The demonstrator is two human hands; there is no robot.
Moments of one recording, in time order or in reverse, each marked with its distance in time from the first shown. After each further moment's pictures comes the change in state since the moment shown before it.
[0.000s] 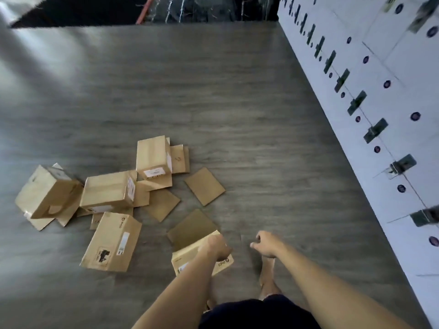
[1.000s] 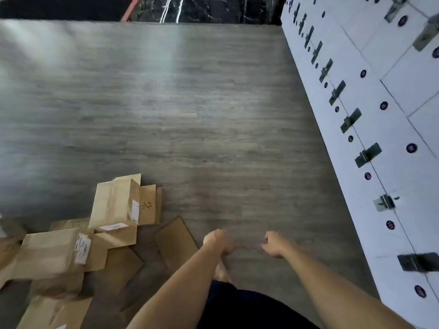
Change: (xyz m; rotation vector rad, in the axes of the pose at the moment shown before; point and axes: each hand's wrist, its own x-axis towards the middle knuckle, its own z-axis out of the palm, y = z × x) left_hand 0.338 0.243 -0.335 0.041 -0.030 0.028; right_hand 0.329 0.054 -0.411 -0.107 -0.028 0.053
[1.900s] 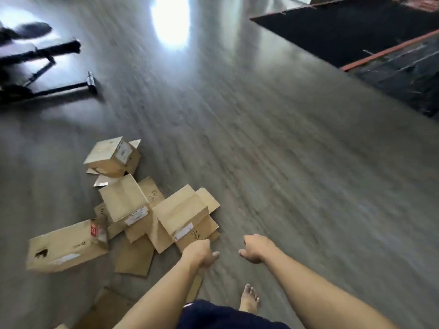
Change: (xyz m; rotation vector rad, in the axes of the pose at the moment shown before) left_hand 0.131 -0.210 -0.297 -0.753 0.314 -0.666; right_hand 0.260 -0.444 -0.298 -0.970 -0.026 -0.814
